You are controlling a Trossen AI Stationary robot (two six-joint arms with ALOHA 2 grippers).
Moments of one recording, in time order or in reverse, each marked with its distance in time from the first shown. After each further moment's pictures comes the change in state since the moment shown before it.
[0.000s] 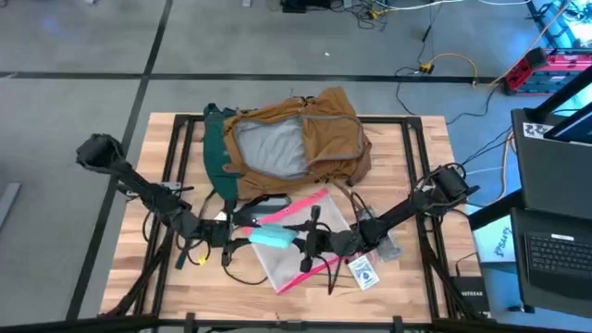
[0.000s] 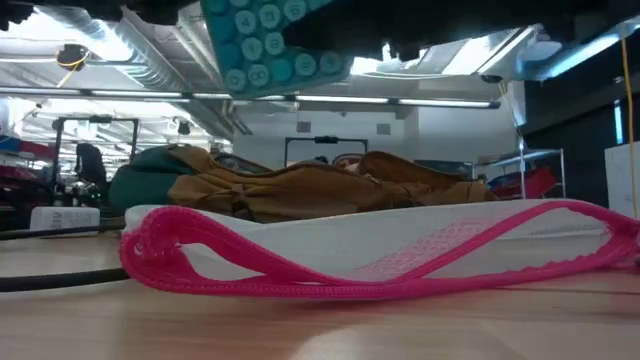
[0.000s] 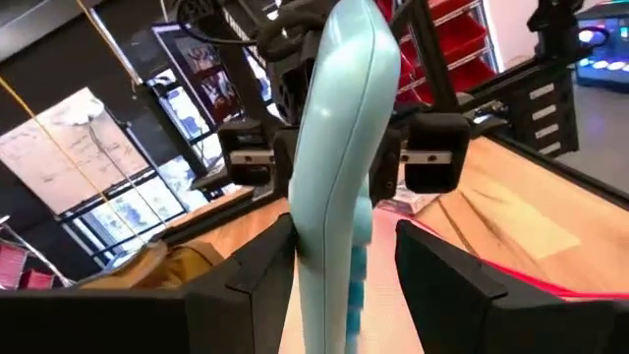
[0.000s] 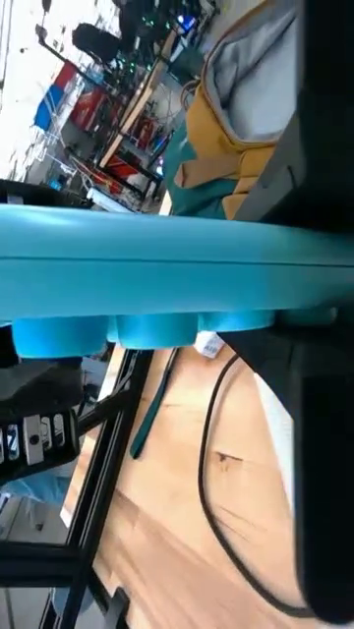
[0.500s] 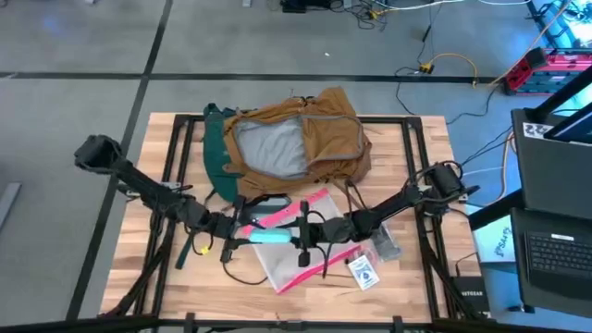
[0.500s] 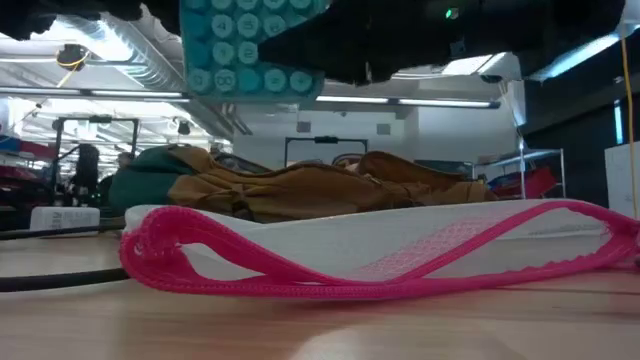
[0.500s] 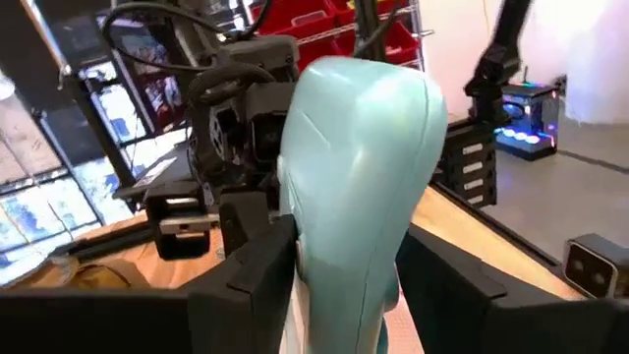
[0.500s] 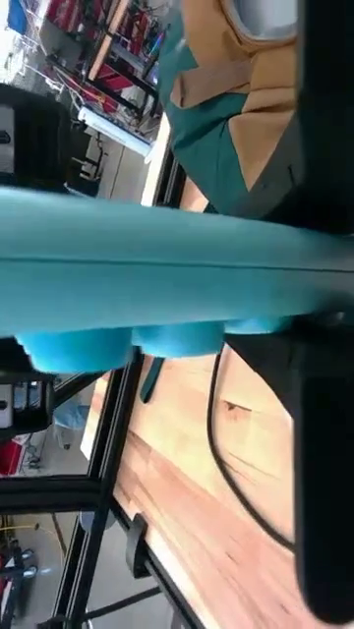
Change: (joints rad) left arm 0.112 0.000 0.001 0.049 0.292 -0.141; right arm -0.109 0.018 0.000 0.010 -0.291 0.103
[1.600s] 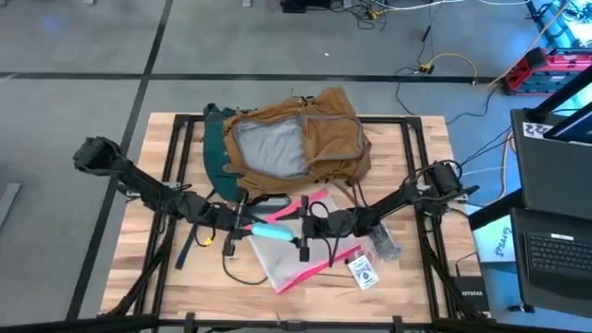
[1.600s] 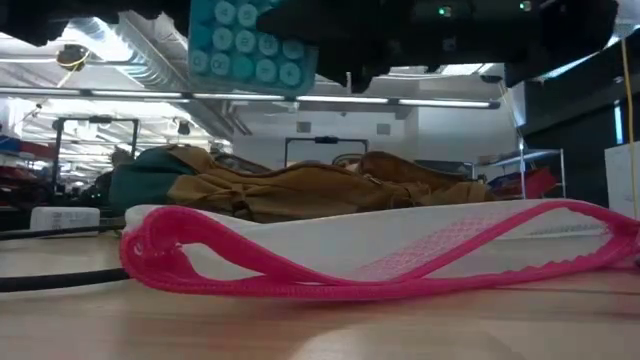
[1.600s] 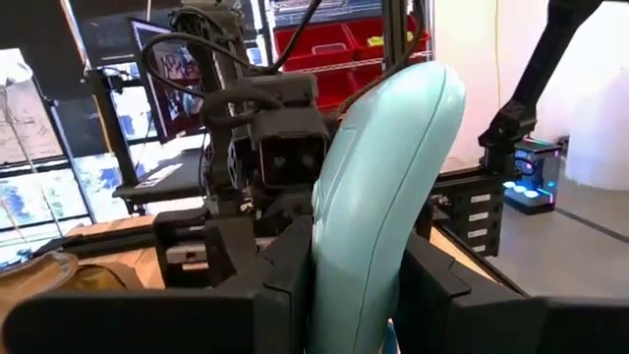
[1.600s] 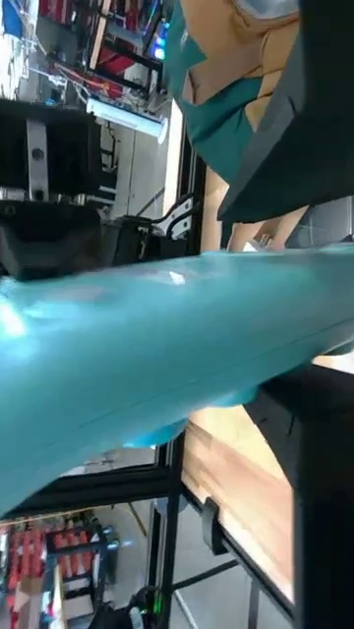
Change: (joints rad) left arm 0.120 0.003 -0.002 0.106 0.059 -0.119; right arm -0.023 0.025 -0.028 0.150 -0.096 0.114
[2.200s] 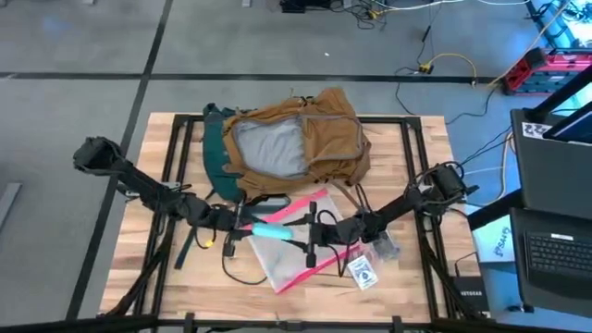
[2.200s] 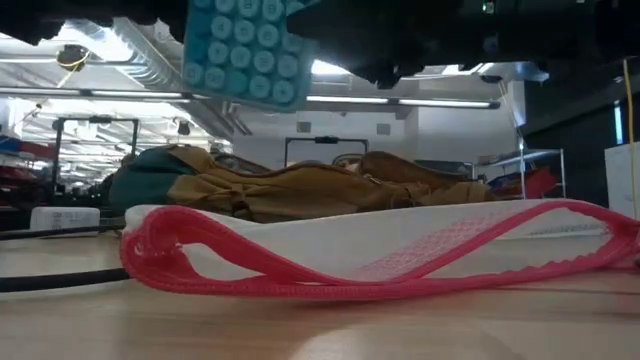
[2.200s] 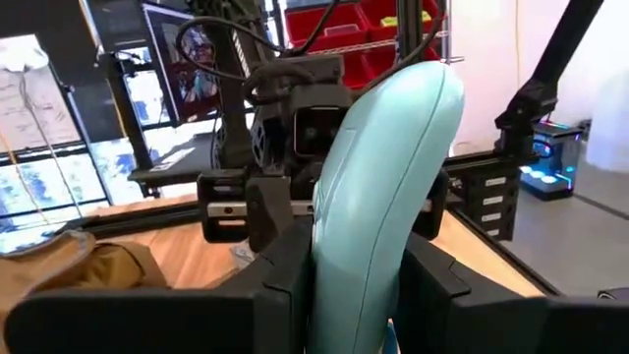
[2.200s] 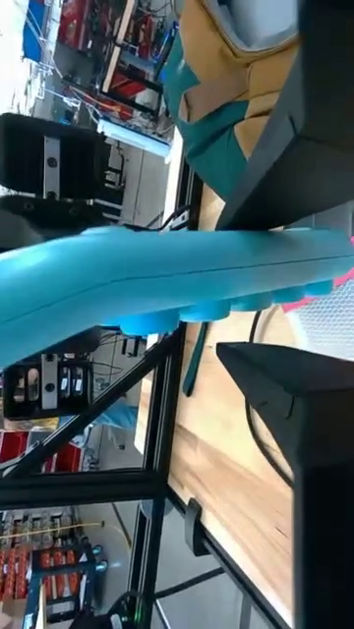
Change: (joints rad) left arm -0.010 0.003 -0.001 -0.034 -0.062 0.002; right arm 0.073 -0.026 -0.085 0.072 0.110 -0.040
